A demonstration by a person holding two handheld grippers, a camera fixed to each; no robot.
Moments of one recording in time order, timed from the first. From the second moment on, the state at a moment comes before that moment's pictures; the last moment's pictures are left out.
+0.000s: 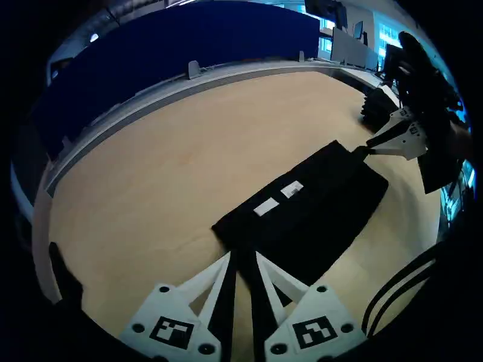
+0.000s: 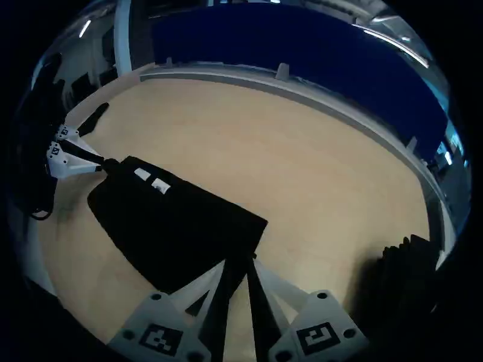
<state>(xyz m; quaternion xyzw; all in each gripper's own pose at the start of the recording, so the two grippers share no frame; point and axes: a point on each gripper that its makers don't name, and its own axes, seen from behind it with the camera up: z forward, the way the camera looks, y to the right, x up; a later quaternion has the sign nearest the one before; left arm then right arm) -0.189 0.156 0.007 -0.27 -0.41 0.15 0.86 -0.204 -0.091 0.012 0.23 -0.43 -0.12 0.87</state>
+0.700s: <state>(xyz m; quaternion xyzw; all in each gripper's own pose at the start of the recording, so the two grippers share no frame) -0.189 0.148 0.018 -0.25 -0.41 0.16 0.86 -0.202 -0.077 0.031 0.19 -0.41 -0.13 0.88</state>
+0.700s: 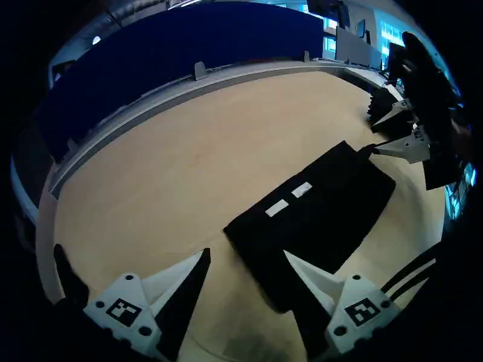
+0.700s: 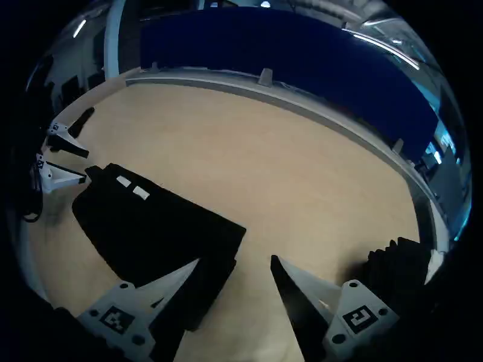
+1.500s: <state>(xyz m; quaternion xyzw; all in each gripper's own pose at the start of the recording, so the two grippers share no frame) -0.181 0.131 0.030 -0.22 -0.40 0.16 0.87 -0.197 -0.075 0.038 0.18 -0.40 -0.13 0.89</state>
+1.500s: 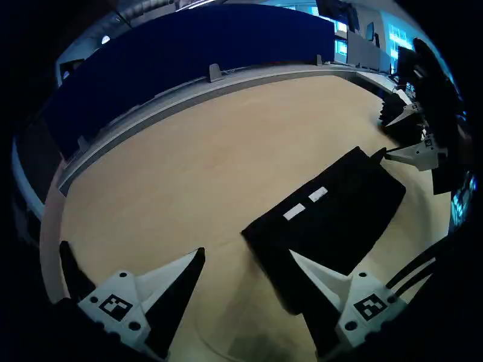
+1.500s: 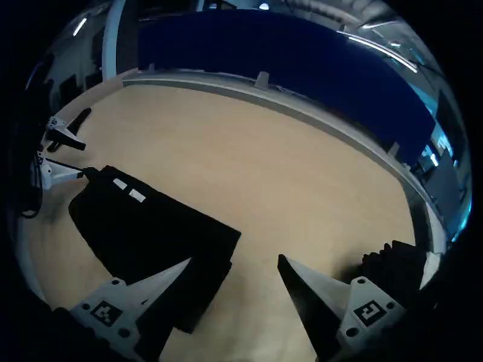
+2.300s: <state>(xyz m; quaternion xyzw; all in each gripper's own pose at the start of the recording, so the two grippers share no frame) -0.162 0.106 0.005 -0.19 -0.40 0.13 0.89 -0.185 -0.098 0.023 0.21 -0.39 -0.13 0.89</state>
